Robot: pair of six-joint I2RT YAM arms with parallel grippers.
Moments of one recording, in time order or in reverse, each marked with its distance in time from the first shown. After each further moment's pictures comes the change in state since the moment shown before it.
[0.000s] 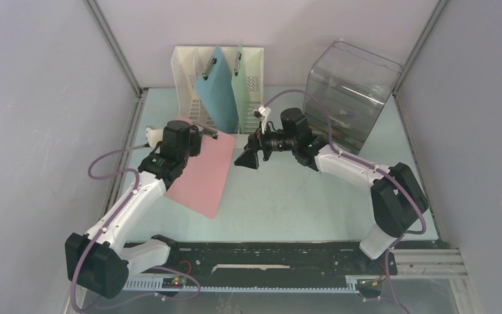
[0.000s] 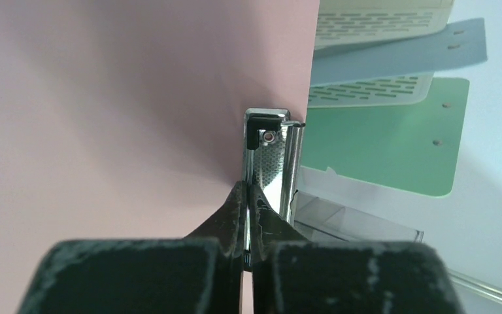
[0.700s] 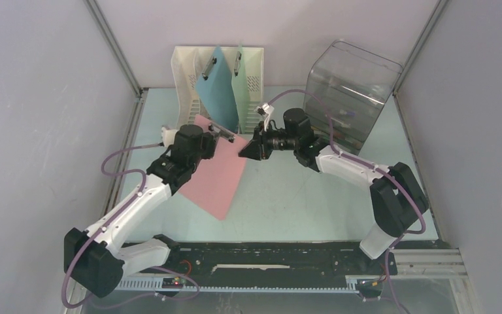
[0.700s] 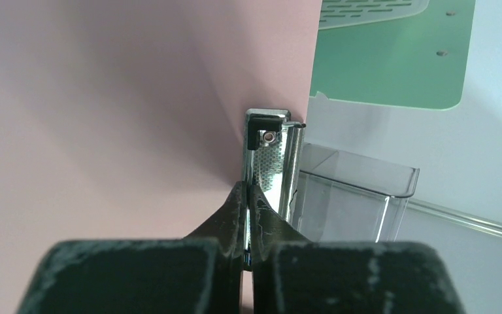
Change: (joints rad) left arm -0.148 0.000 -0.022 0.074 0.014 -0.028; right arm -0.016 0.000 -0.020 0.084 0.005 0.080
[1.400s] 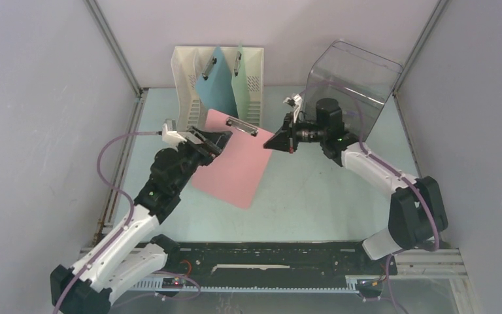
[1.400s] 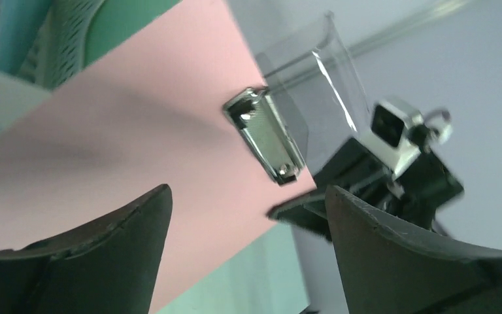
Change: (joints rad) left arm -0.021 -0.254 -0.234 0.407 0.242 0.498; right arm -0.189 -0.127 -0.055 -0.072 -0.216 -0.053
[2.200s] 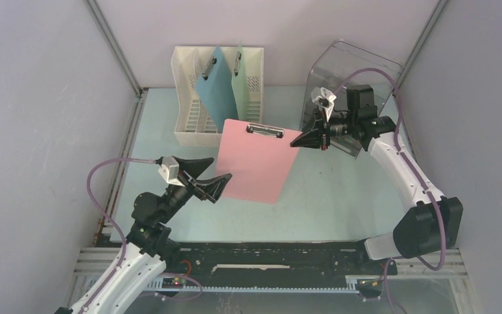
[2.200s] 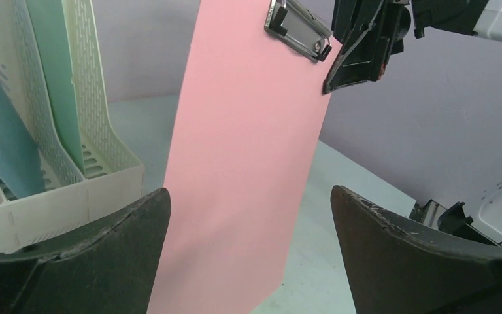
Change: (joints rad) left arm 0.000 -0.499 -0.349 0.194 0.386 0.711; right arm -0.240 -0.110 0.201 -0.663 -0.391 -0.669
